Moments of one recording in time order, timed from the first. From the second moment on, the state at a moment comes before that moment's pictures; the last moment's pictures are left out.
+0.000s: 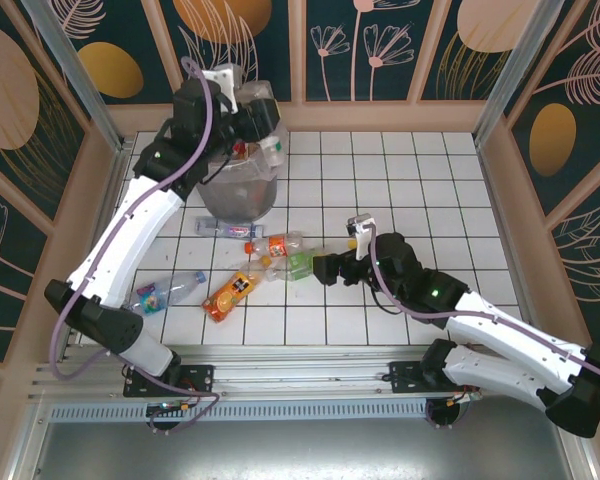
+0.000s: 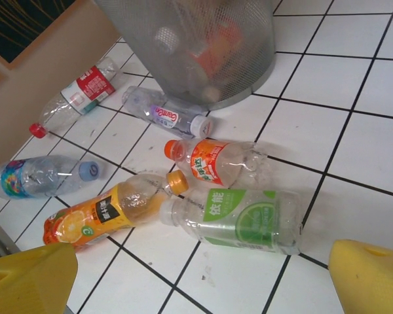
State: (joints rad) left arm -0.49 1.60 1.89 -0.58 0.01 -0.47; right arm 0.92 0.88 0.73 -0.32 0.11 0.45
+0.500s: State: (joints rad) left arm -0.39 1.88 2.28 -0.82 -0.21 -0.21; right arm 0.92 0.86 0.73 -0.35 0.13 0.45
